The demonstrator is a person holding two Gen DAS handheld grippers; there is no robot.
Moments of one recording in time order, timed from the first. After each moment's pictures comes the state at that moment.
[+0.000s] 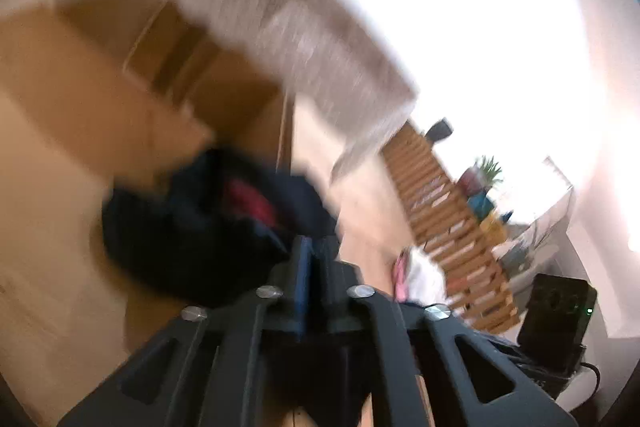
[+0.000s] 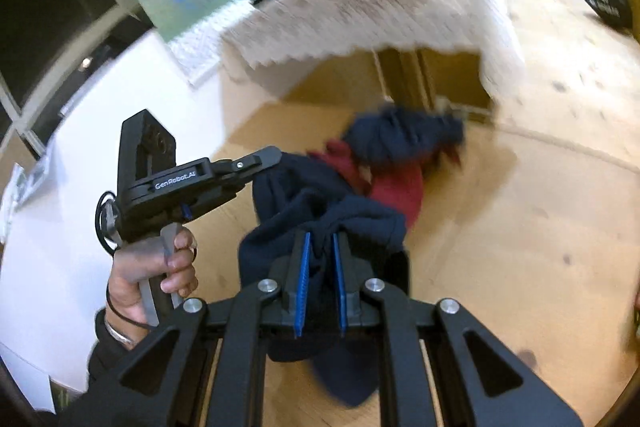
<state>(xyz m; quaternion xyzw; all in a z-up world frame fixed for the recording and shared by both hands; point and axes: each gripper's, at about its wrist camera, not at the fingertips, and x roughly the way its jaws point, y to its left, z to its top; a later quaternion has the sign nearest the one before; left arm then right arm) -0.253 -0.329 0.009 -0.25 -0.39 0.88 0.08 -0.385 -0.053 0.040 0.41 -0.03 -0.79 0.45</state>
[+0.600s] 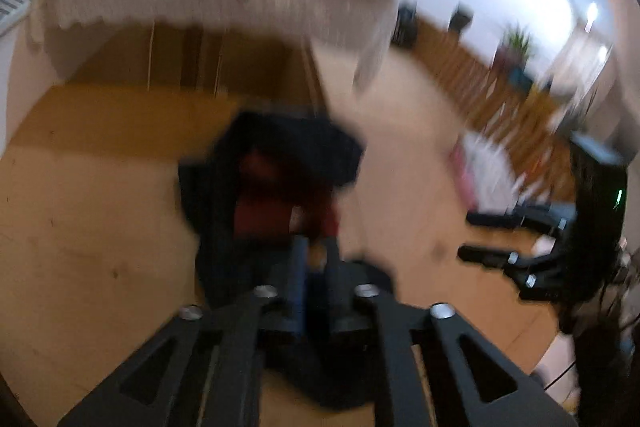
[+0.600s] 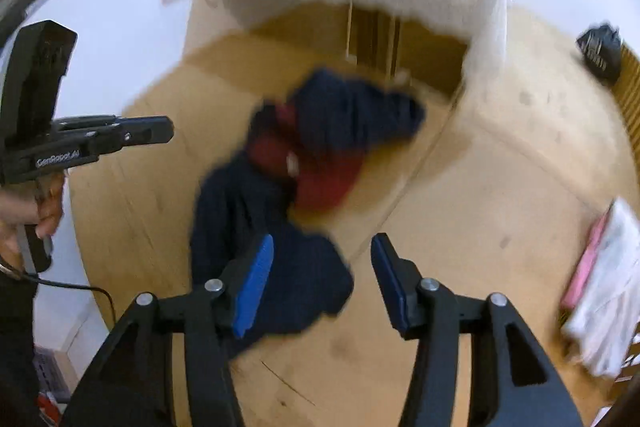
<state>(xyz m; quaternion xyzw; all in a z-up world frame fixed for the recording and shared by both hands) -0.194 -0.275 -0.015 -0.44 -0.16 0.88 0.05 -0.344 -0.065 -0.004 0.48 0.15 -0.79 0.36</state>
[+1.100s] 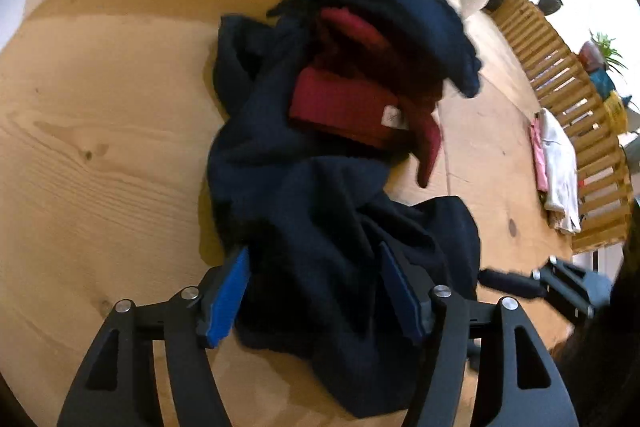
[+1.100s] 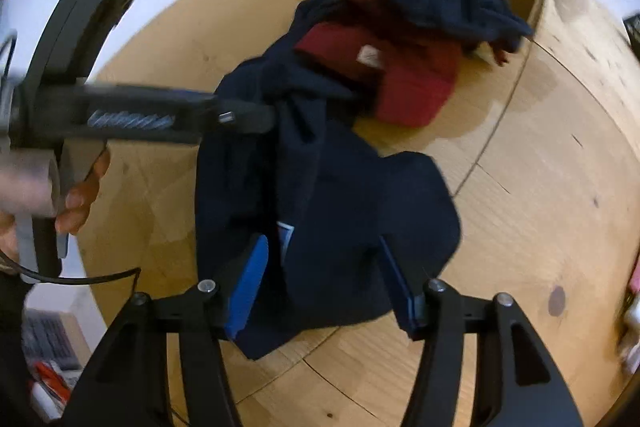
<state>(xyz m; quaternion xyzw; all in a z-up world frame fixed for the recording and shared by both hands) -0.211 -0.278 -0.119 -0.55 -0.24 0.80 -0.04 -0.299 -0.133 -0.095 0.53 0.21 -0.73 0.38</state>
